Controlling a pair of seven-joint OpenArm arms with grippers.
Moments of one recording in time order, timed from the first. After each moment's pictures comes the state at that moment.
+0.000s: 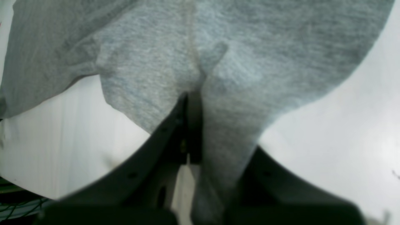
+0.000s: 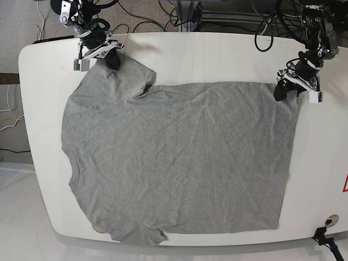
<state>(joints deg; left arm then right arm) 17.9 -19.8 -20.4 80.7 -45.3 -25.2 31.5 -32.2 8.2 17.1 94.6 41.0 20.2 -31.0</state>
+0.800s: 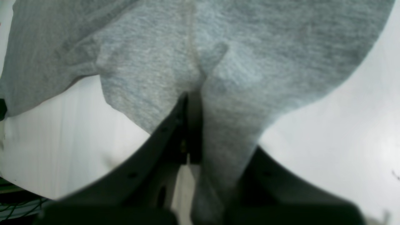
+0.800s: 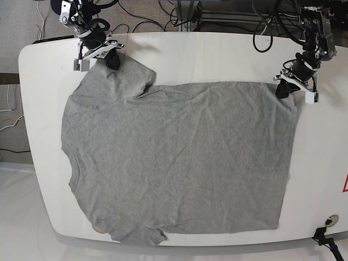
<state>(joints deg) 17.4 -19.7 -19.2 80.5 -44.4 -24.7 33.0 -32.2 8.2 17.2 94.6 41.0 20.2 -31.0</state>
